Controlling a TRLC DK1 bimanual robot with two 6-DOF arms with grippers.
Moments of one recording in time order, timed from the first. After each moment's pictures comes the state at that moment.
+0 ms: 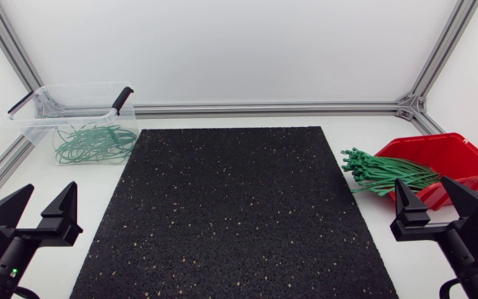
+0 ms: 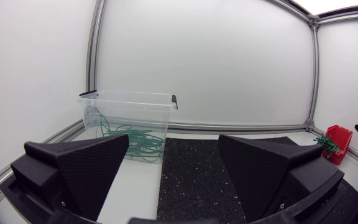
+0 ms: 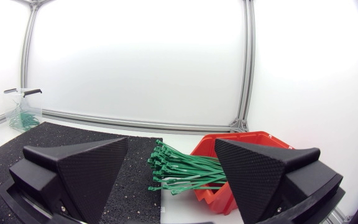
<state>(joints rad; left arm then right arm) -0.05 0.05 0.02 0.00 -0.04 -0.08 -0.04 0.06 0.03 -0.01 0.00 -0.07</state>
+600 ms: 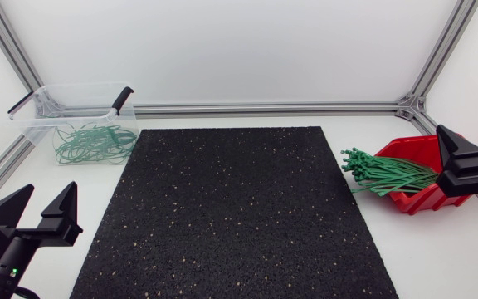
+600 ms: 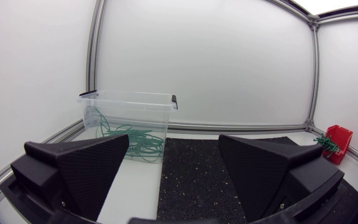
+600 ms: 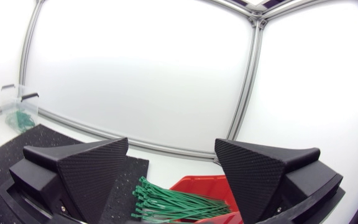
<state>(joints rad) -0.05 0.05 0.02 0.00 -0.04 -0.08 -0.06 0.36 0.46 -0.15 -0.01 -0.23</state>
